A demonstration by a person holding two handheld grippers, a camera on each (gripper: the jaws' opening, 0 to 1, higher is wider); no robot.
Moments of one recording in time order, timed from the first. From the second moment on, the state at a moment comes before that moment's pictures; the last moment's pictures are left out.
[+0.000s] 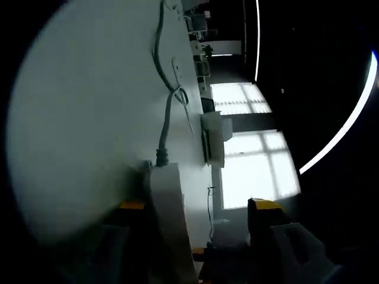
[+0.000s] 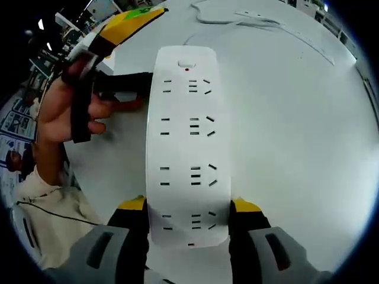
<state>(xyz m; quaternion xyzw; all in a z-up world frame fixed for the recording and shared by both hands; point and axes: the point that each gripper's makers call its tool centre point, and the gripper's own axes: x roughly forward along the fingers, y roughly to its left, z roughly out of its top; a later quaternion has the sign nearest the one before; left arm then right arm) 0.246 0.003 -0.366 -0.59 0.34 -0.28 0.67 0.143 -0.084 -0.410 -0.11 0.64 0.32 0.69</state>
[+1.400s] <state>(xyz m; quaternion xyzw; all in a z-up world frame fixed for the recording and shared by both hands) 0.254 0.008 -0.396 -0.57 0.38 -0.24 0.69 0.136 -0.082 -0.411 -0.11 0.64 0.31 0.69</state>
